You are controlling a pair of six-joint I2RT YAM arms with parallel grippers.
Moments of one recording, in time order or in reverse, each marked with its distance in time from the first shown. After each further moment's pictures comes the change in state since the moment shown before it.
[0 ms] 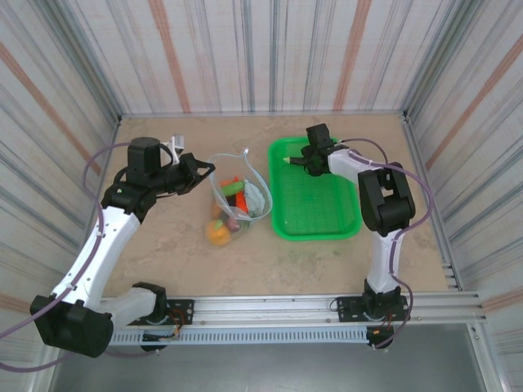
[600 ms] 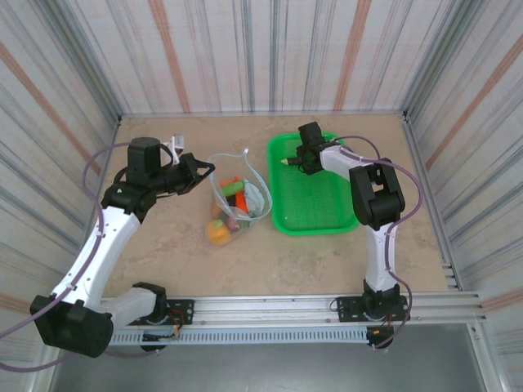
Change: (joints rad) left arm 0.000 0.000 0.000 -0.001 -0.004 0.005; right arm 0.026 0.092 0.101 -0.057 0.028 -0.010
